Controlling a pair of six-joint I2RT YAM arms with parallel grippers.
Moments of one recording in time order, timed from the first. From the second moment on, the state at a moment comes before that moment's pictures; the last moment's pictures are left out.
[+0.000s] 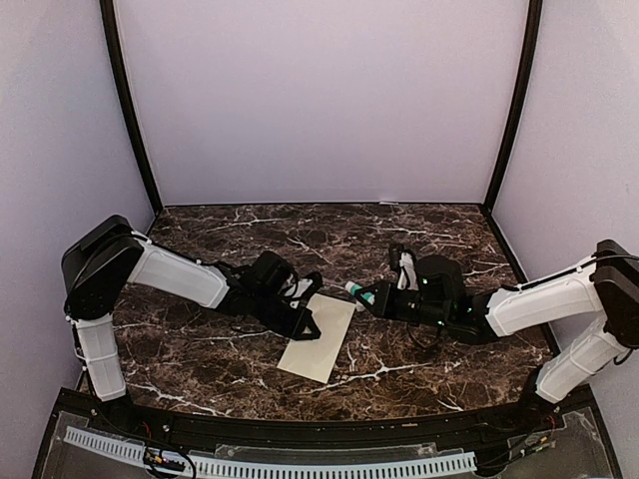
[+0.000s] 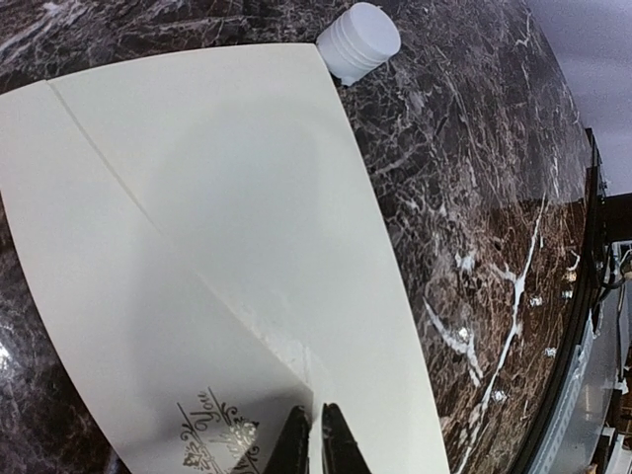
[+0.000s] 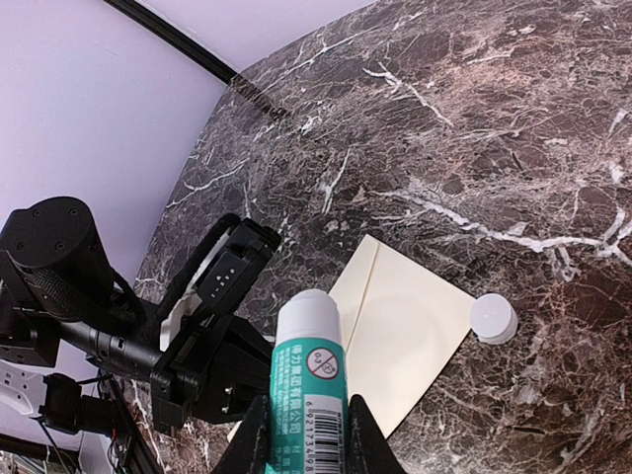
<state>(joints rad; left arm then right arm) -0.84 1.91 1.01 -0.02 0.42 -0.41 0.90 1.46 0.58 0.48 0.00 0.80</state>
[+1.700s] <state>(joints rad) -0.84 1.95 1.14 -0.06 0.33 -0.42 0.90 1.42 0.58 0.44 0.03 0.80</state>
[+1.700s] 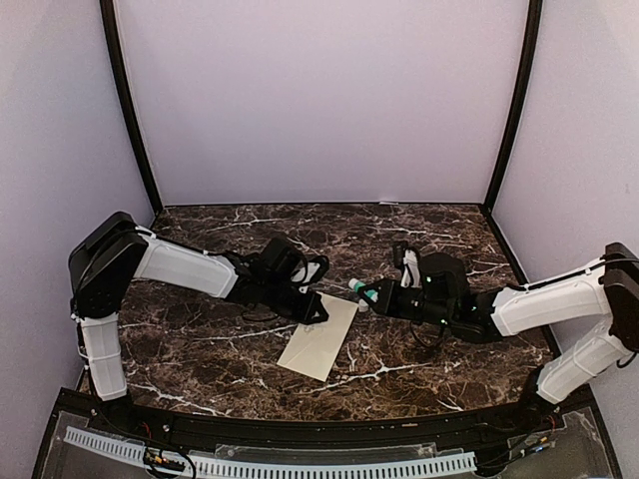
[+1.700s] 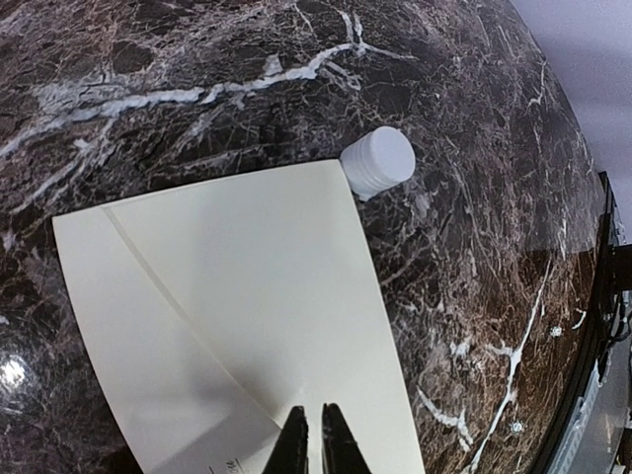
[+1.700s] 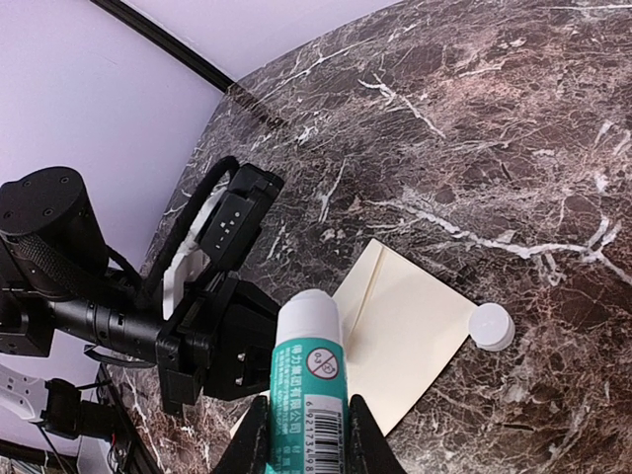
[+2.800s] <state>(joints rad) -0.84 1.96 1.13 -0.05 0.33 -0.39 0.90 1.39 0.58 0.39 0.05 0.79</state>
